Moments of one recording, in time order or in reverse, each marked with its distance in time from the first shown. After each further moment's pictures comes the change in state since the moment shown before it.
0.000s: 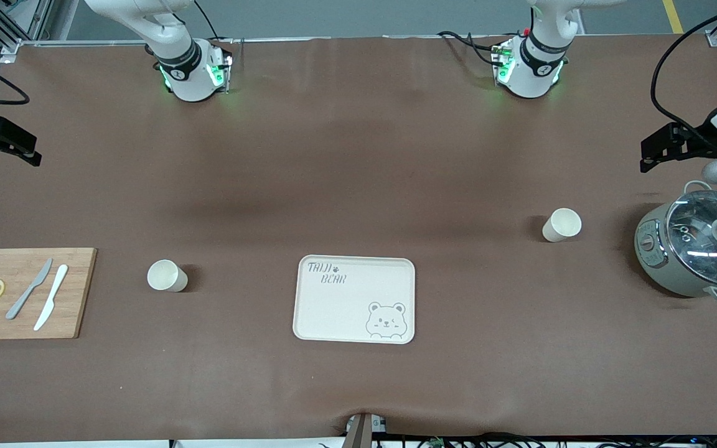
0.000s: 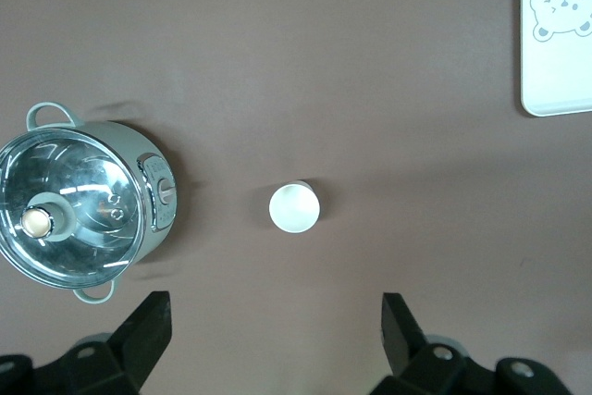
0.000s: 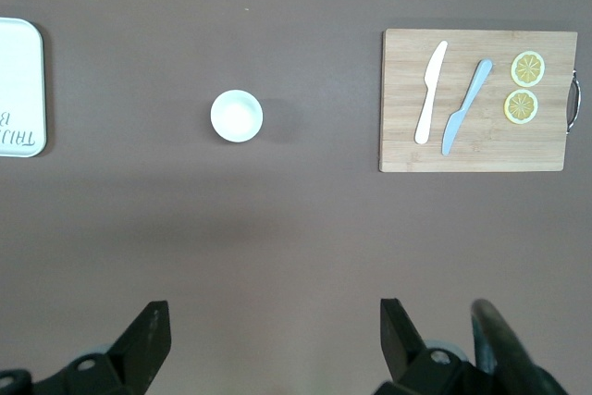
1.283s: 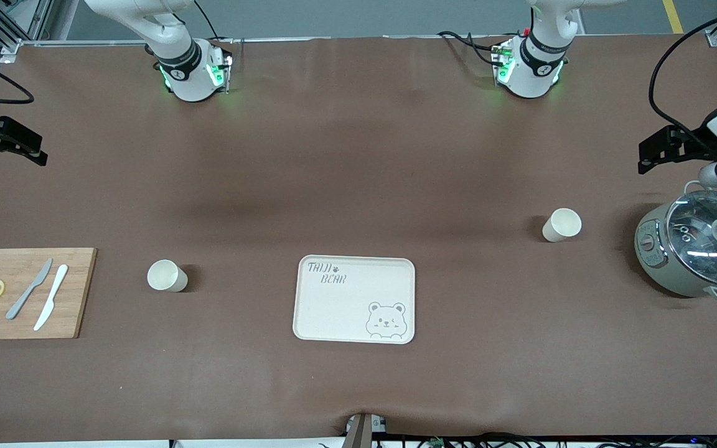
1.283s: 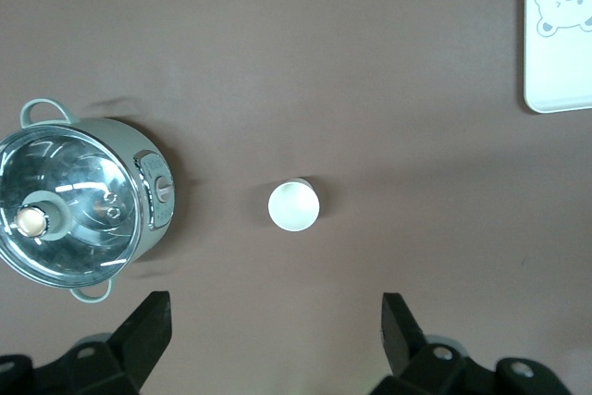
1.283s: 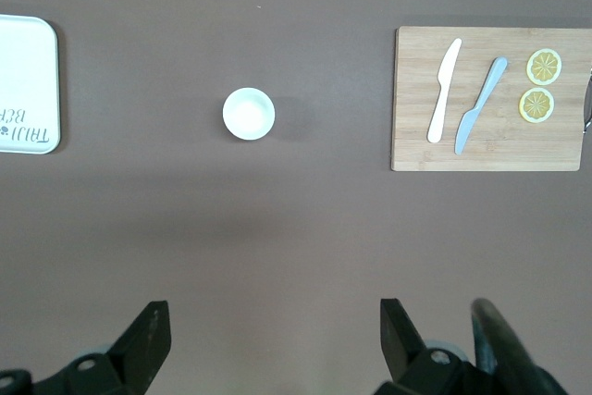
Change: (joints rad) left arm 0.000 0.008 0.000 -0.030 0.000 0.021 -0.001; right arm 0.002 0.000 0.001 0.000 0.021 -0.005 0.003
